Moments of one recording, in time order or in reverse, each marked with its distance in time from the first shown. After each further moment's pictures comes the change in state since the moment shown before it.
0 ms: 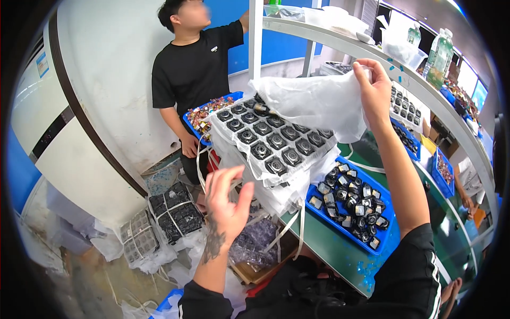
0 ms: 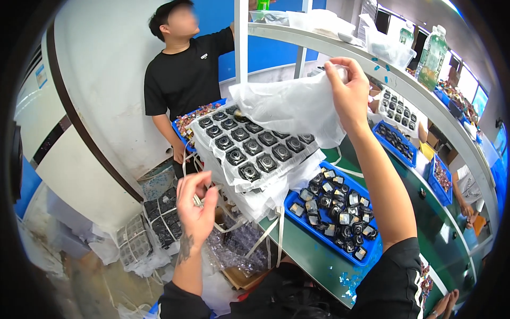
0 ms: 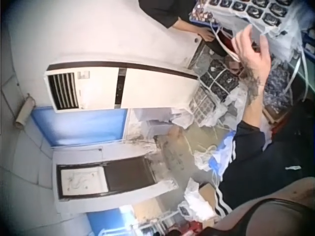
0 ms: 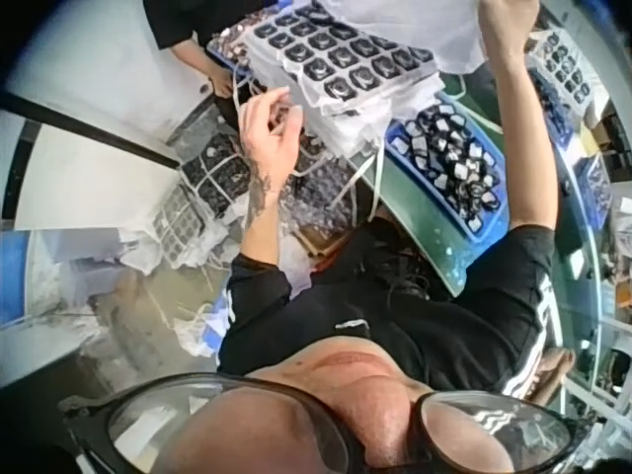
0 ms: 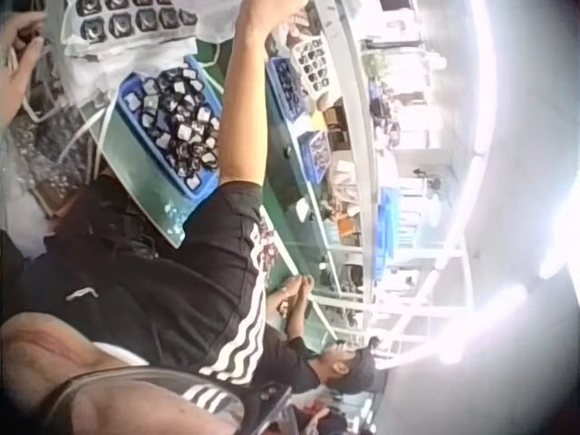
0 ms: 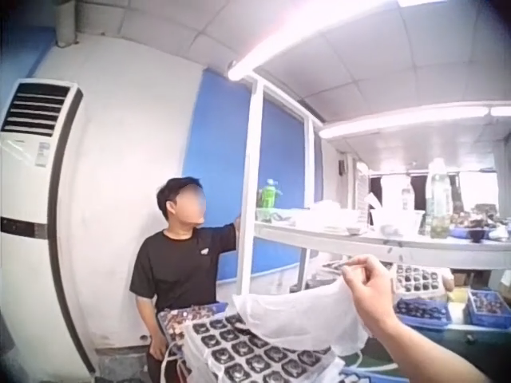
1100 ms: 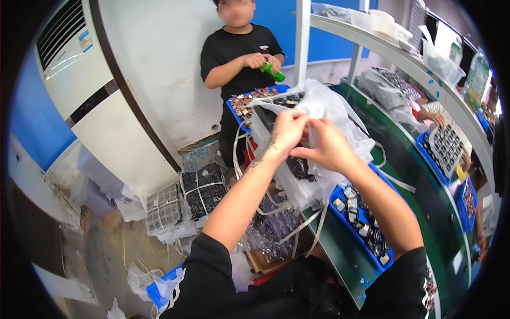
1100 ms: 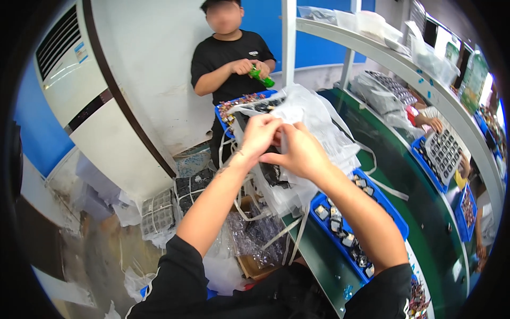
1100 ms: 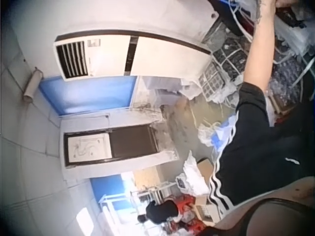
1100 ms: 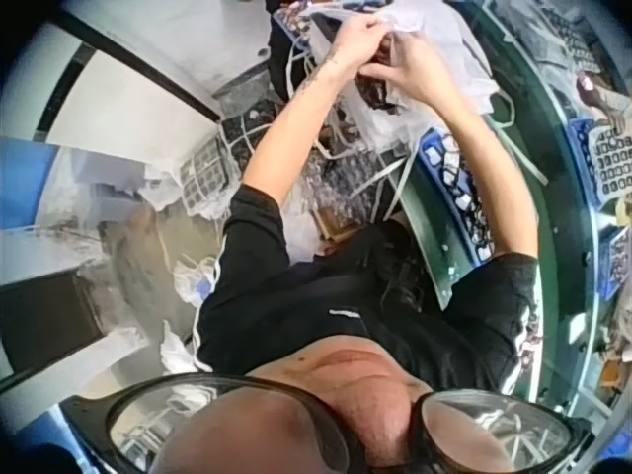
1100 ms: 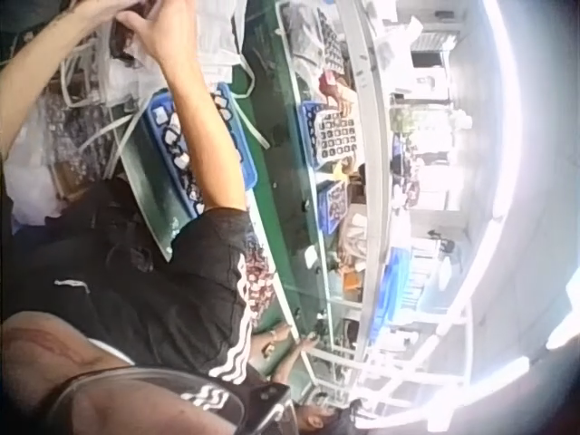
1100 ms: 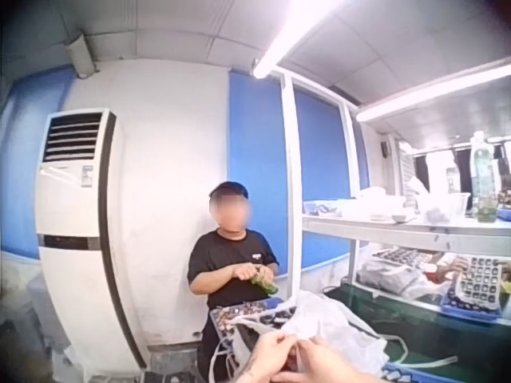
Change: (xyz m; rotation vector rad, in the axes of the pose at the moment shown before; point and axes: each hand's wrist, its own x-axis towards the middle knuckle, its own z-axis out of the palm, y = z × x) left_hand 0.113 -0.024 0.085 -0.592 -0.280 -0.605; right_hand -0.112 -0.019 0.067 -0.340 -0.960 -0.167
